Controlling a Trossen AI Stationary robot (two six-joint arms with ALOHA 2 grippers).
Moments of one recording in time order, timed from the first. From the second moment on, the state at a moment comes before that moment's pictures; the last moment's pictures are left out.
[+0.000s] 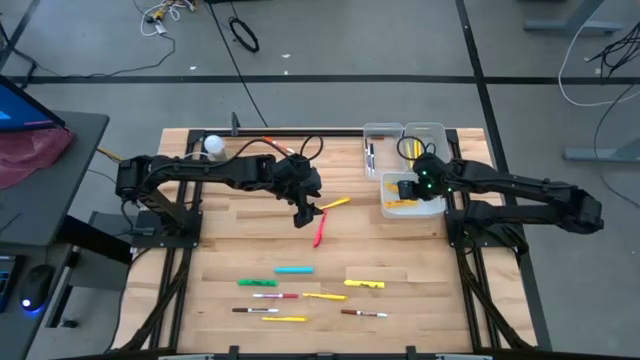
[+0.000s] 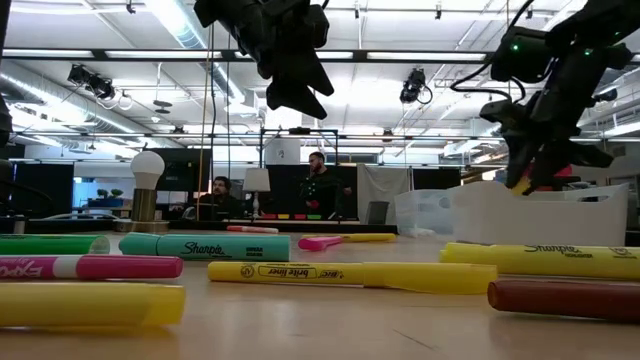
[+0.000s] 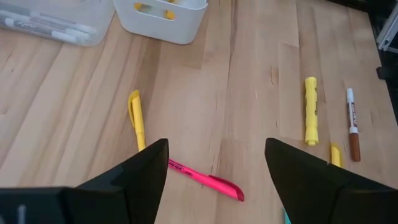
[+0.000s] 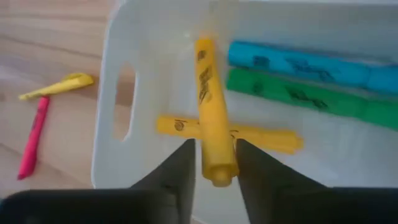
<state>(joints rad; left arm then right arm) 0.12 1.60 1.24 -0.41 0.13 -0.14 -0.46 0.89 0.54 -0.74 -0.03 0.96</state>
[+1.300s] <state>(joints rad) 0.17 1.84 1.24 -0.32 -0.04 -0.38 -0.14 0.85 0.83 -0.09 0.10 0.49</state>
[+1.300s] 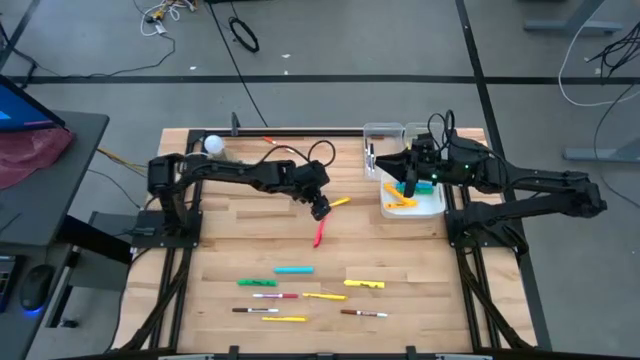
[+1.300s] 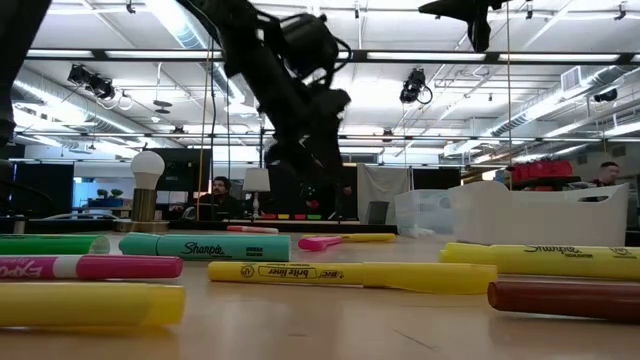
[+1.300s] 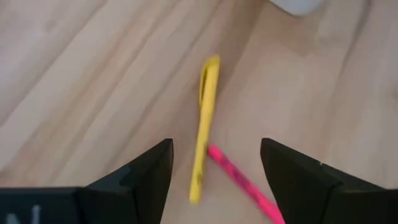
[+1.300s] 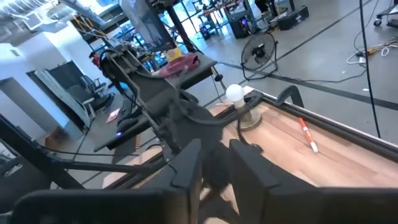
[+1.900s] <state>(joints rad) 0.17 2.05 1.24 -0.13 -0.05 -0.15 -0.14 0.85 0.83 -0.09 0.09 0.54</state>
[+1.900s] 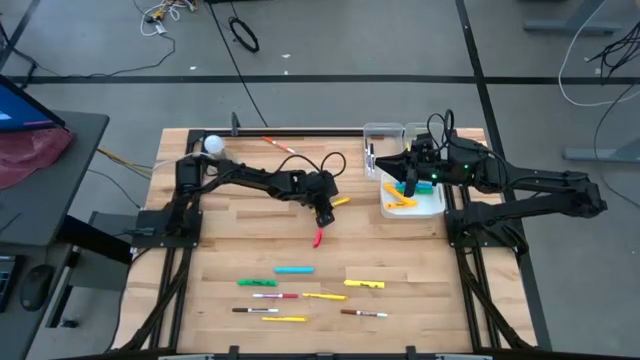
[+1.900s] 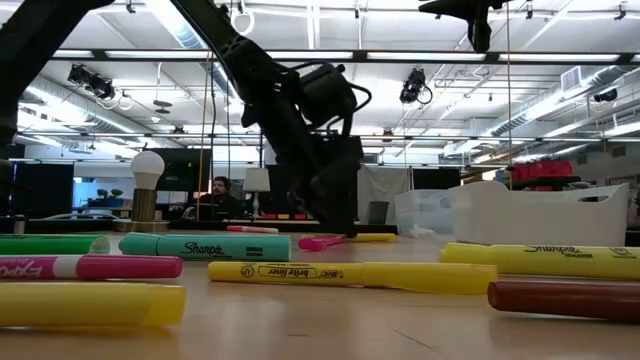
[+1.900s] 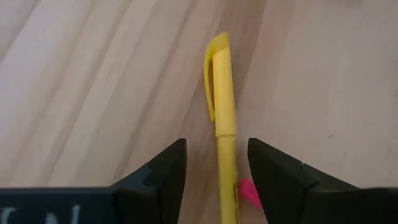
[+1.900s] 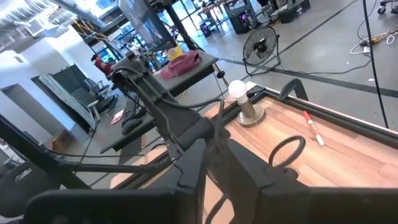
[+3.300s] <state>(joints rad) 0.19 1.82 1.24 -0.07 -0.15 -0.12 -0.15 0.85 0.83 -0.12 0.09 0.53</state>
